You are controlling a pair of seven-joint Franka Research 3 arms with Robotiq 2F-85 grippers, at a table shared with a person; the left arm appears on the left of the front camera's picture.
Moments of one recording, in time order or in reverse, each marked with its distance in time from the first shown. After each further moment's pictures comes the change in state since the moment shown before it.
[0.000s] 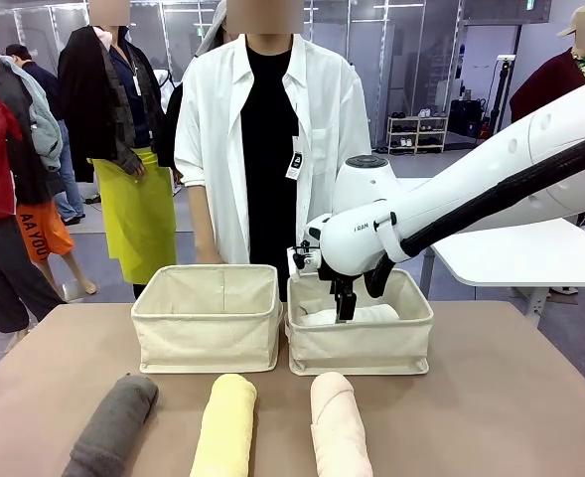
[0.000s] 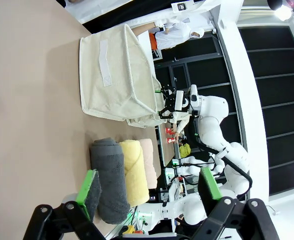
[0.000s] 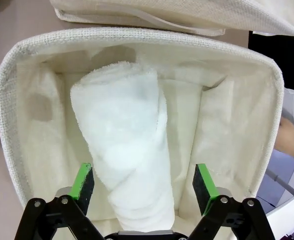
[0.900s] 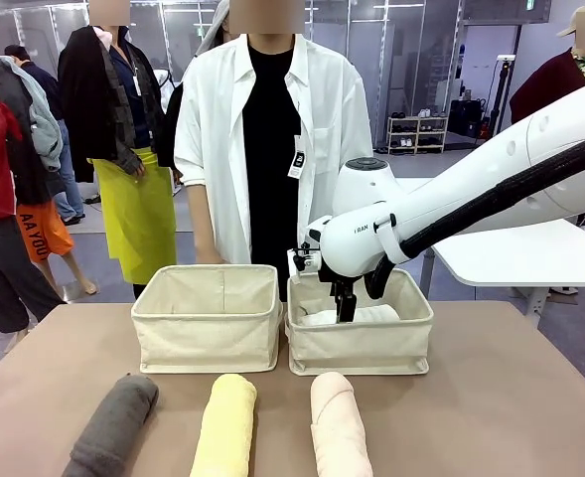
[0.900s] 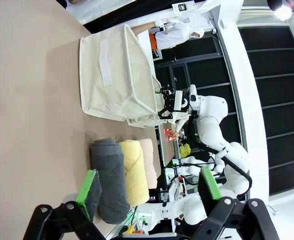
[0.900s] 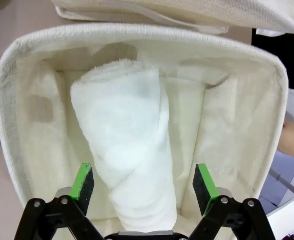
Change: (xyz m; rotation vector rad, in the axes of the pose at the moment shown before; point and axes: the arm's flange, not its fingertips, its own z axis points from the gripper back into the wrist) left arm 0.000 0.000 0.000 0.000 0.000 0.000; right arm -0.004 0.000 0.002 0.010 0.009 -0.007
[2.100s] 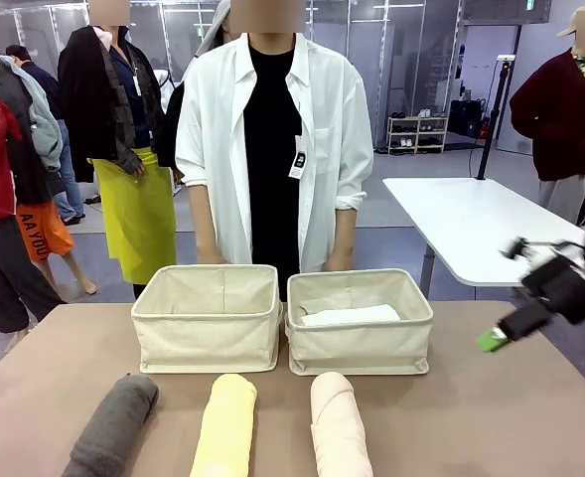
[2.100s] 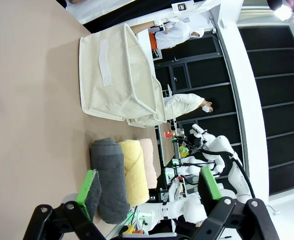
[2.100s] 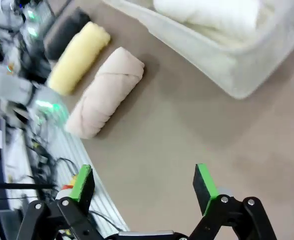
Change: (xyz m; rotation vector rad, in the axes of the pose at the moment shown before) left arm 0.000 0.000 0.000 0.000 0.001 0.000; right arm -0.319 0.184 0.074 0.547 -0.671 -0.995
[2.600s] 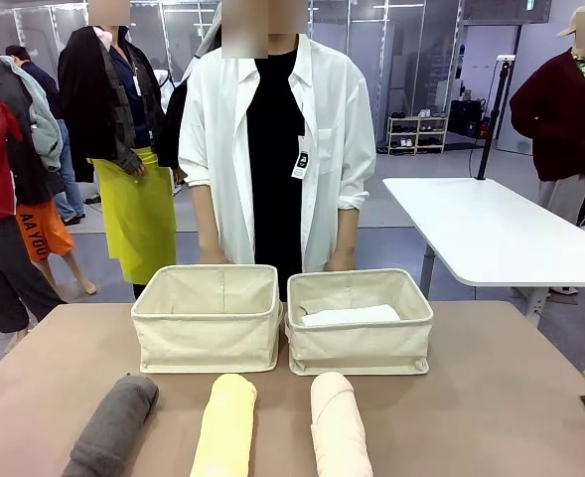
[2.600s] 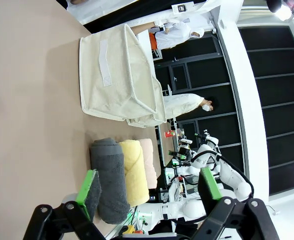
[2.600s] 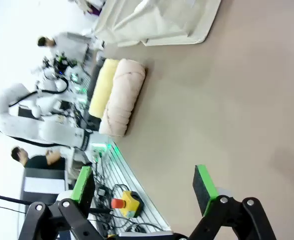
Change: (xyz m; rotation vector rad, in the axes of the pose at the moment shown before) left arm 0.000 0.000 0.000 0.000 0.000 0.000; right arm -0.158 -0.071 0.065 0.236 -0.302 -0.354
